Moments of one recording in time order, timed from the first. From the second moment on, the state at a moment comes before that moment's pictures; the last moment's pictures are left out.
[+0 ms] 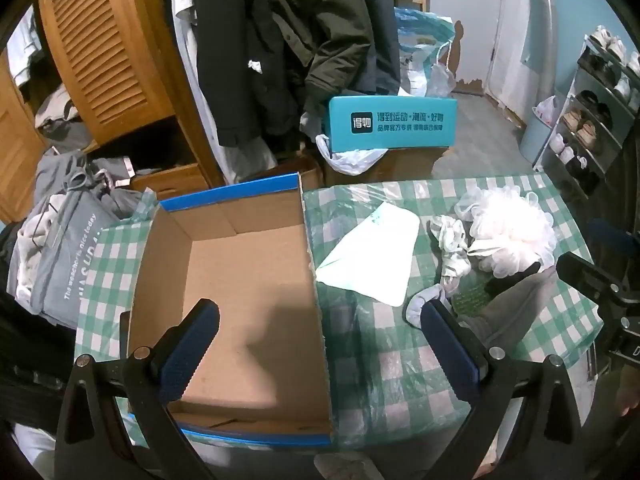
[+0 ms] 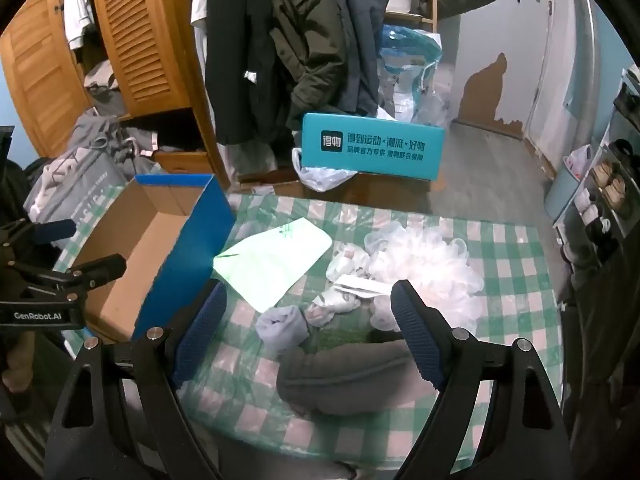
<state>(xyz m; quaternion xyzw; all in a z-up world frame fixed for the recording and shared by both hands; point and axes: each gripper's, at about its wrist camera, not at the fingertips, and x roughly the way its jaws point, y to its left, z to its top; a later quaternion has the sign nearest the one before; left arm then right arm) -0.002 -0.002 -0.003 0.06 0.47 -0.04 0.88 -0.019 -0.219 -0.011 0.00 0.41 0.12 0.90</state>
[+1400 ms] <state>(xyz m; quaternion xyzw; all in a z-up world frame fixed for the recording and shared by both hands) -0.001 -0.004 0.000 0.06 0.47 -0.04 0.88 -0.018 -0.223 -0.016 0.00 0.42 0.12 0.90</state>
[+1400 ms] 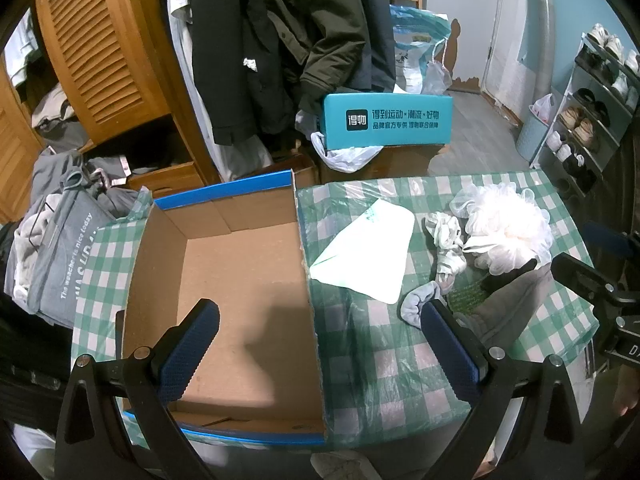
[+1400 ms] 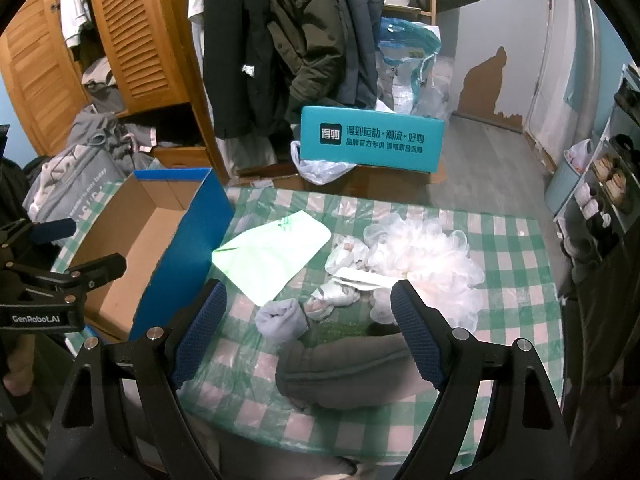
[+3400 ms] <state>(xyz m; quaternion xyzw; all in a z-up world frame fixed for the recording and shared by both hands) 0.003 -0.018 -0.031 0.05 0.50 -0.05 0.86 -0.010 -0.241 -0.035 0.00 0.46 0.08 0.89</state>
